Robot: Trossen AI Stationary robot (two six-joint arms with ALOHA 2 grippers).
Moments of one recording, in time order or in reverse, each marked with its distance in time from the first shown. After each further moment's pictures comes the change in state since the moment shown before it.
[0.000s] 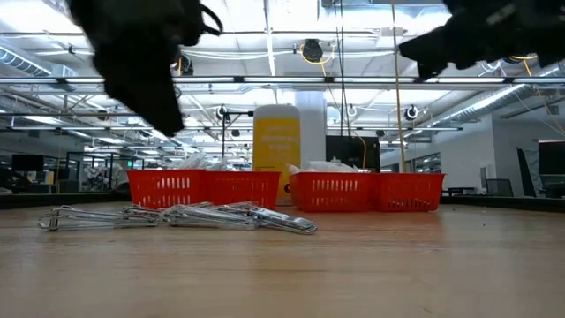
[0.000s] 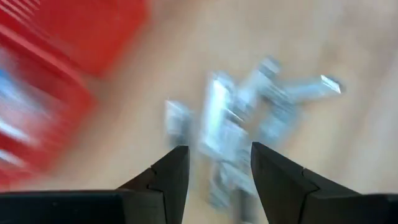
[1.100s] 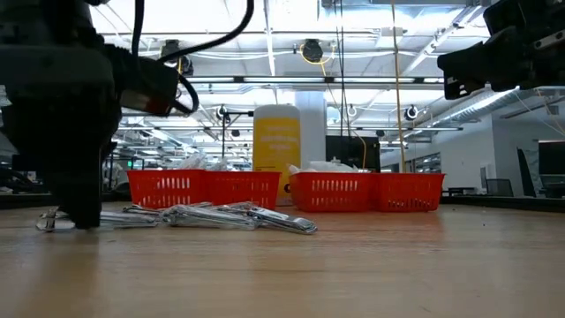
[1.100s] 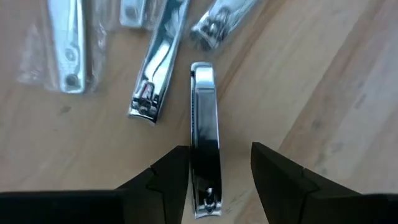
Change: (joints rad) left arm -0.080 0.201 -0.028 0.060 0.278 -0.146; right arm 0.076 -0.277 -0.250 0.086 -0.002 0.024
